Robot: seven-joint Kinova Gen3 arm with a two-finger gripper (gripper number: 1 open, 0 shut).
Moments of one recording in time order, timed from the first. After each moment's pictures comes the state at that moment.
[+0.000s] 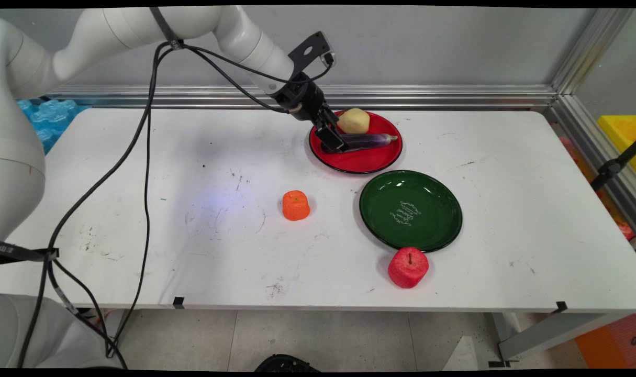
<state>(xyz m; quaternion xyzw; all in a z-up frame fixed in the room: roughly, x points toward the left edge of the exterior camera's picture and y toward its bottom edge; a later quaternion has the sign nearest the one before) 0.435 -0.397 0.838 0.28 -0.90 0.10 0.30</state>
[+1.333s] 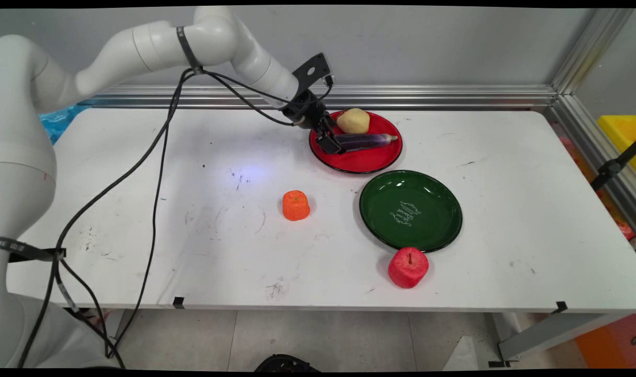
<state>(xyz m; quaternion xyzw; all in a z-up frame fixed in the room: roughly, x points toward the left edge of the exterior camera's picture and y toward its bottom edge) 0.449 -0.440 0.773 0.27 -0.91 0.13 0.29</state>
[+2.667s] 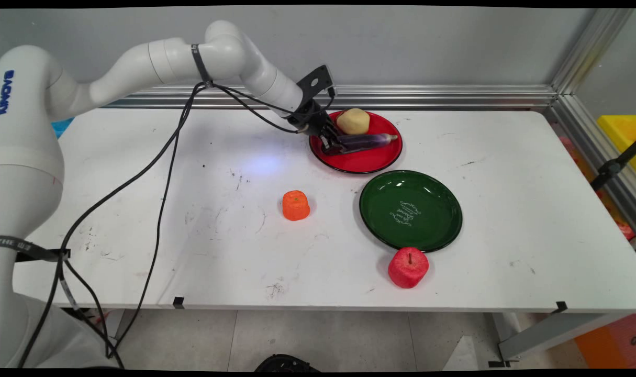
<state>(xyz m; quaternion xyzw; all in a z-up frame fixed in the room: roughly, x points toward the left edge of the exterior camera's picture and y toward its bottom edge) 0.451 -0.457 0.738 0.26 -0.91 0.14 0.30</state>
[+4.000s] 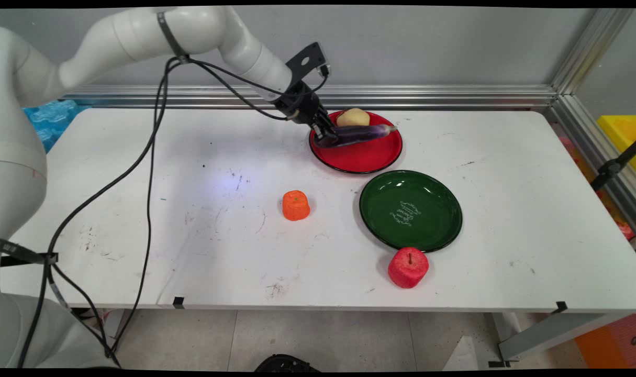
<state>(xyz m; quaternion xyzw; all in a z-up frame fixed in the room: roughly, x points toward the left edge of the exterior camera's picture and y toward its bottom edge) 0.450 -0.405 0.813 0.27 -0.91 0.13 0.29</state>
